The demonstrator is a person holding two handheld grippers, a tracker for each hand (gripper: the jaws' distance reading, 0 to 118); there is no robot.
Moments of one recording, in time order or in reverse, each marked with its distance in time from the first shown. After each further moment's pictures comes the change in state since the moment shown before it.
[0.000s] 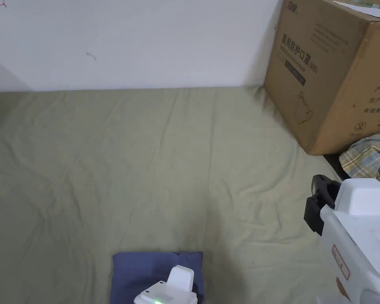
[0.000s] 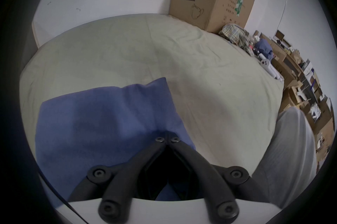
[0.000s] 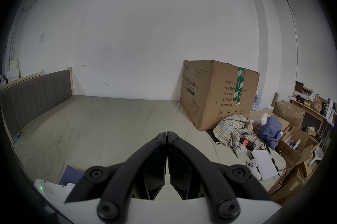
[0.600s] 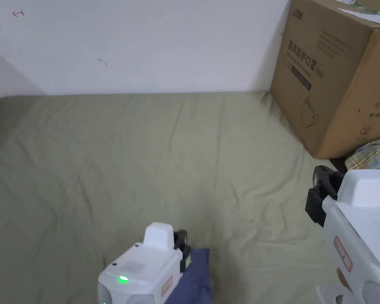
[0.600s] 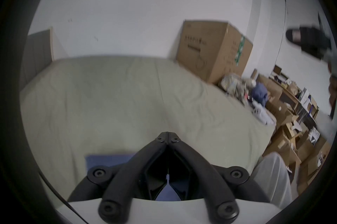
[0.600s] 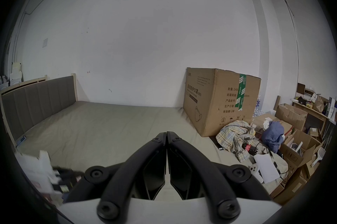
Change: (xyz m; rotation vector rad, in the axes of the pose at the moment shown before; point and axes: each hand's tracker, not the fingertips) left arm -0.045 0.061 0.126 0.421 0.007 0.115; right arm -0.017 0.021 0.021 0.067 0.027 -0.009
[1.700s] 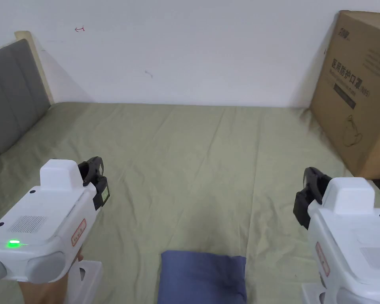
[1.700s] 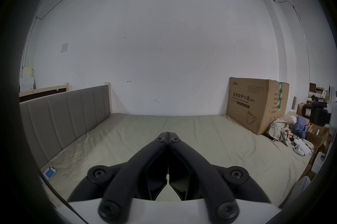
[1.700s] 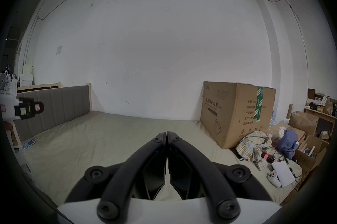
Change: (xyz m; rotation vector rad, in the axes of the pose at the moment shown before) left arm -0.120 0.093 0.138 0.378 0.399 -0.076; right arm -0.068 -0.015 -0.010 0.109 0.108 0.007
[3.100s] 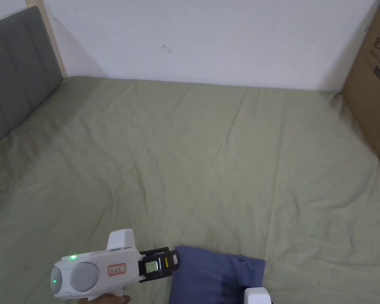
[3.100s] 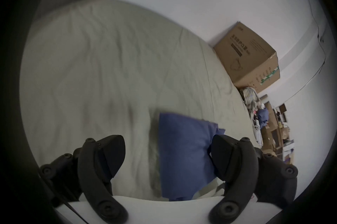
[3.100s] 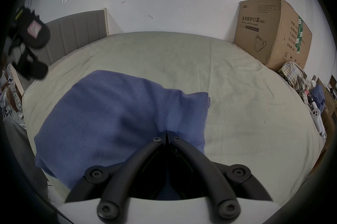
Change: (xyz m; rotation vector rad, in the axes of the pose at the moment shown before) left arm -0.006 -0.171 -0.088 -0.850 -0.307 0.492; right arm -0.103 -0.267 -0.057 -0.573 0.186 0.032
